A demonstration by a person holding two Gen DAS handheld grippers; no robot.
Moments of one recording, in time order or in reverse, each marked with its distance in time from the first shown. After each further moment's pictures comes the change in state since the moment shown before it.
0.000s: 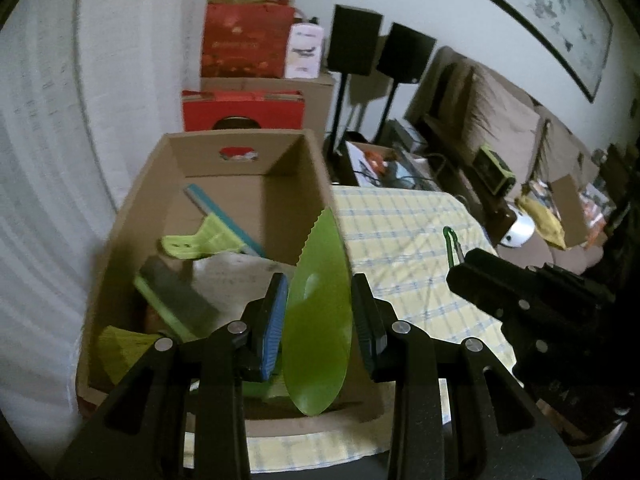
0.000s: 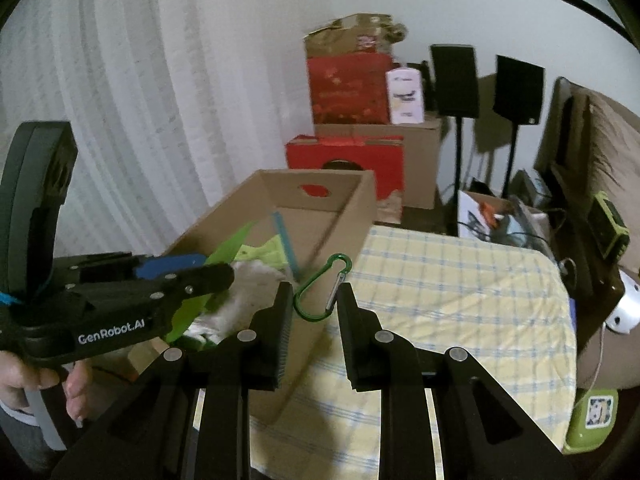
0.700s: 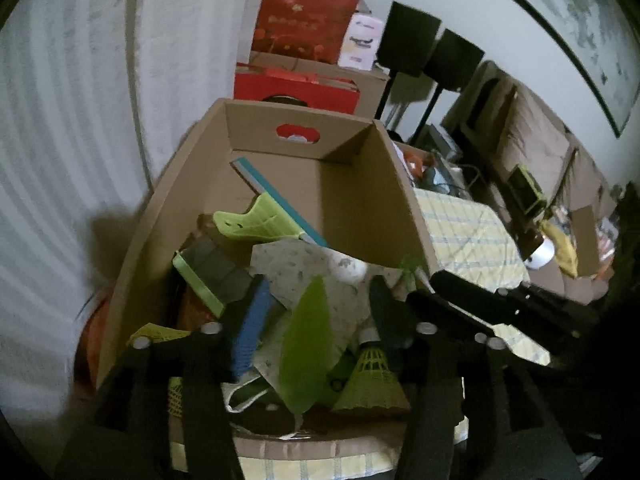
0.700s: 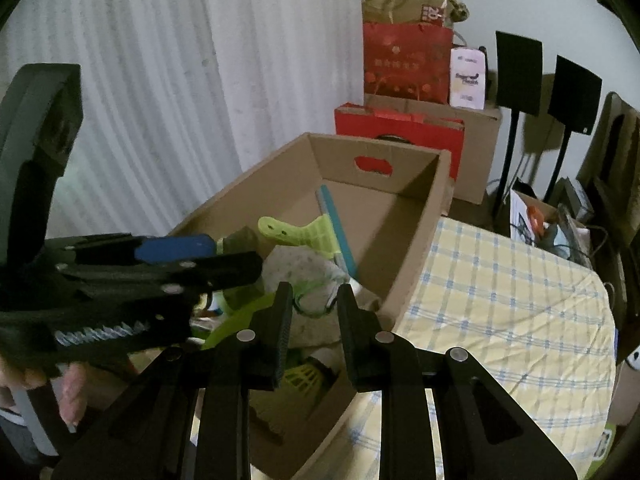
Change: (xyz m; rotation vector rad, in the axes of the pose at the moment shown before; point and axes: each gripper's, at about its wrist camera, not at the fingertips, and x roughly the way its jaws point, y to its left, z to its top) left arm 0.024 0.069 -0.009 -0.139 0.025 0.030; right arm 0.079 0.045 -0.003 -0.097 0.094 0.069
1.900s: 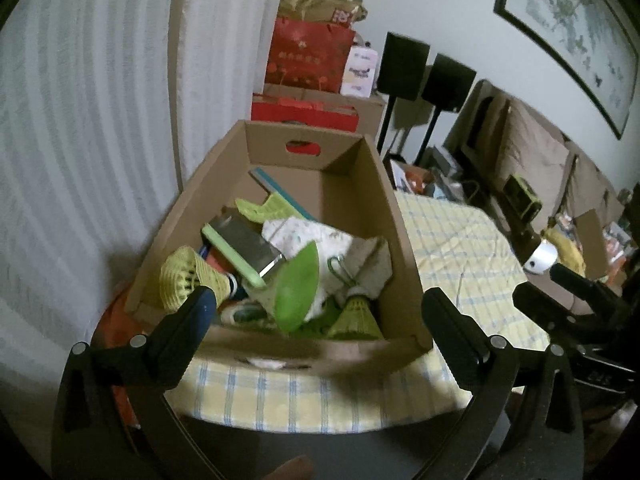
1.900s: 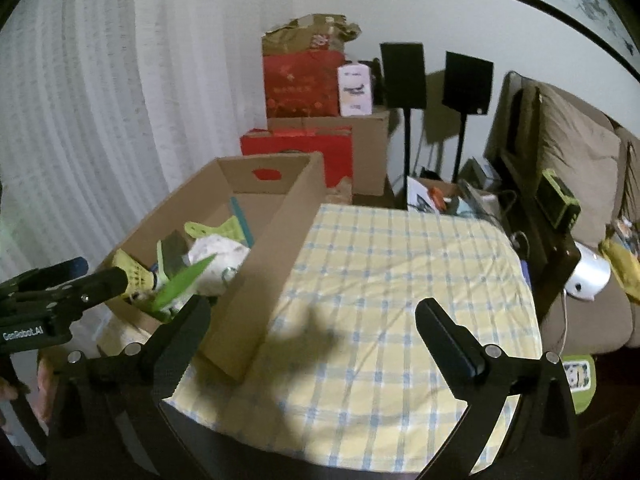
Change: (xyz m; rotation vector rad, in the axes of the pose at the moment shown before) left arm -0.065 -0.026 -0.063 0.030 -0.125 0.075; right arm -0.114 -0.041 -0.061 0.161 -0.094 -0.264
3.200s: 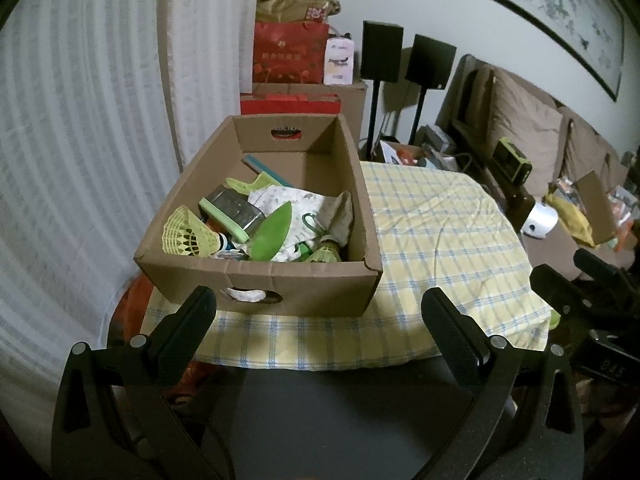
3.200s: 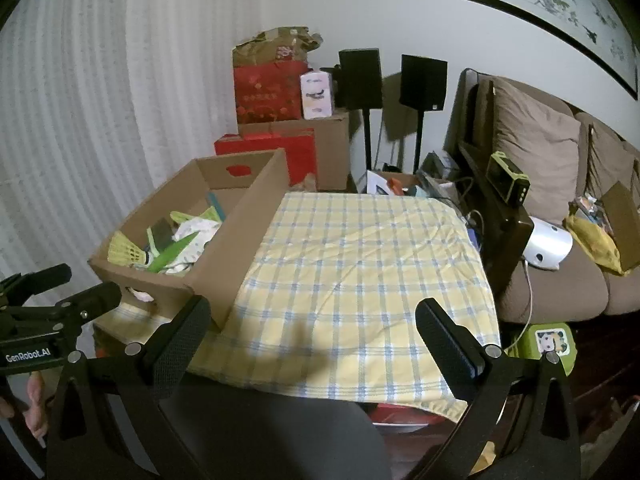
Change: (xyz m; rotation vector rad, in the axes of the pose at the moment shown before) left arm -0.047 -0.046 -0.043 0.087 0.006 0.052; right arm -0.074 -0.014 -0.044 0.050 -0.029 -0.091
